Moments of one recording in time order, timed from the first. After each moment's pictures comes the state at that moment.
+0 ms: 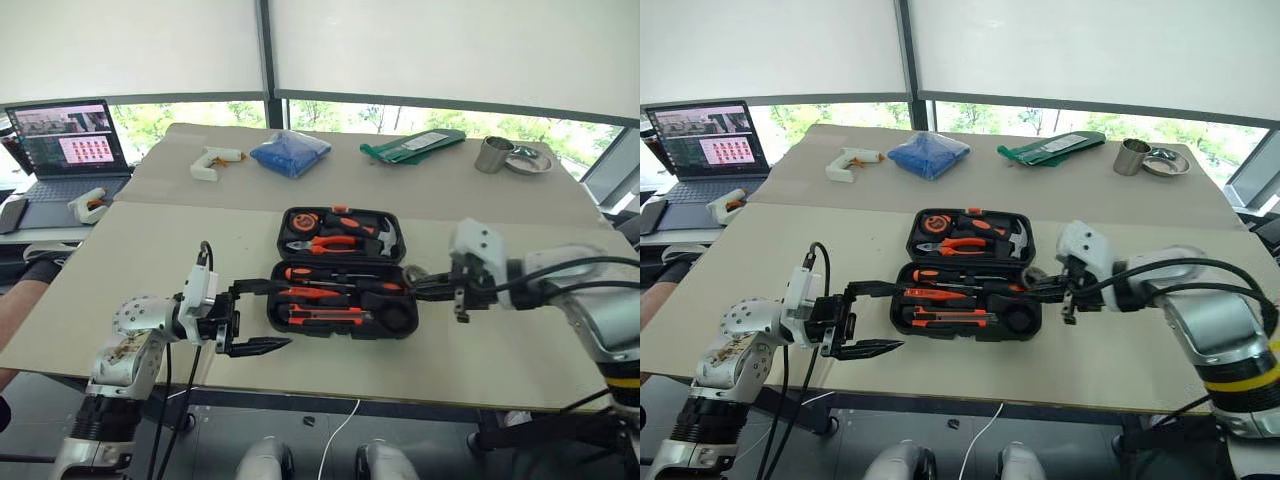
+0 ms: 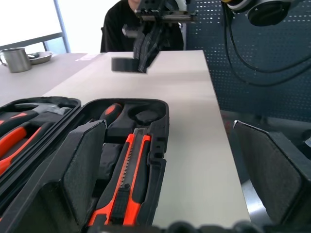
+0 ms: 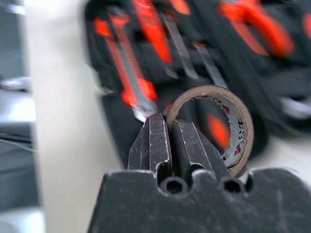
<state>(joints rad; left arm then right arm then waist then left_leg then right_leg) -0.28 0.58 0.05 0.01 -0.54 0.06 -1.40 -0.55 -0.89 0.20 -0.25 0.39 0.78 1.14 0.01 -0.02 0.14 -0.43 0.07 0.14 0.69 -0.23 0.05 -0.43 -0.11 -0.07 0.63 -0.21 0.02</state>
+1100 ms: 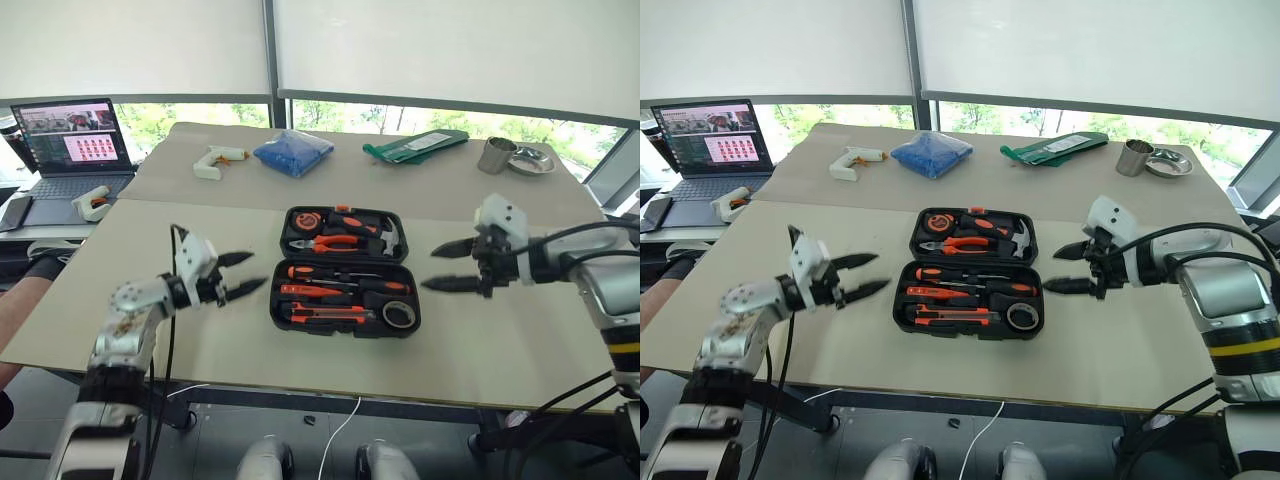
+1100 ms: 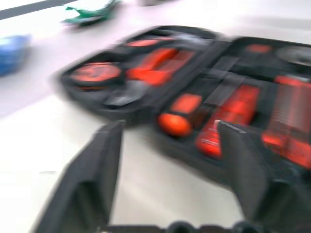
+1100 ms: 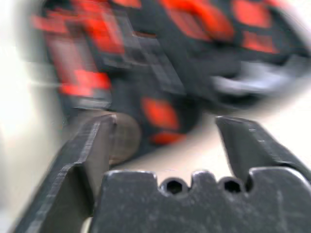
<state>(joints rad) -0.53 0.57 0.07 0.38 -0.29 0.09 -0.97 -0.65 -0.89 0.12 0.17 0.22 0.50 1.11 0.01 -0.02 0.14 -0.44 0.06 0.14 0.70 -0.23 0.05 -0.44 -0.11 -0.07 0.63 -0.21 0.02</state>
